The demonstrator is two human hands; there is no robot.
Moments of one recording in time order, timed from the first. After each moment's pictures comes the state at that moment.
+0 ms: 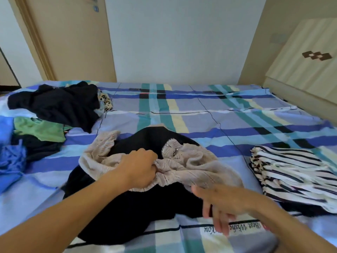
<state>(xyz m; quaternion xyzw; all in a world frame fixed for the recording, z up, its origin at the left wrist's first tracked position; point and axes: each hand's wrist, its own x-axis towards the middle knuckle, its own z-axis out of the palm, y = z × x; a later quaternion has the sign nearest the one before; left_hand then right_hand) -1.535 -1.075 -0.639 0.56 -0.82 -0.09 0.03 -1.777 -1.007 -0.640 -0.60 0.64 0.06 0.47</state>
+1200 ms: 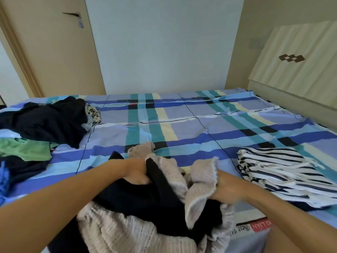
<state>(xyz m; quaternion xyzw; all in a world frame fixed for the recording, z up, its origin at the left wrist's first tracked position) -1.555 -1.122 -0.630 0.44 -0.87 -0.18 -0.13 -1.814 -1.020 -0.625 -0.79 0.49 -0.15 0.33</state>
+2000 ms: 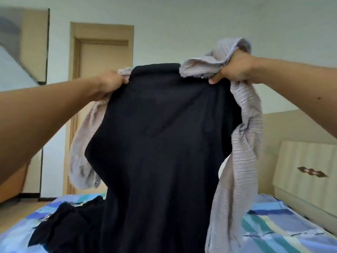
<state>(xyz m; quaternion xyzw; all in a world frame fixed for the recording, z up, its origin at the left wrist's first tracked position) -1.425 -1.149 -0.073 0.52 -0.66 -0.07 0.54 -1.770 -1.106 -0.037 -0.72 0.52 -0.46 -0.07</state>
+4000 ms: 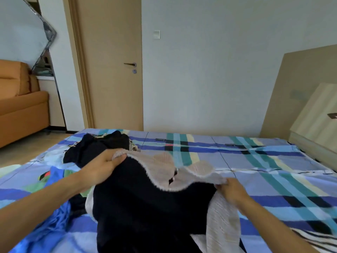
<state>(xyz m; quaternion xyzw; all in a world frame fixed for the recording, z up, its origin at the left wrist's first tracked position) -1.357 -1.121 -0.460 0.52 -0.71 -0.29 0.37 -1.756 -1.168 -0.544 -0.61 0.70 -0.29 0.26</state>
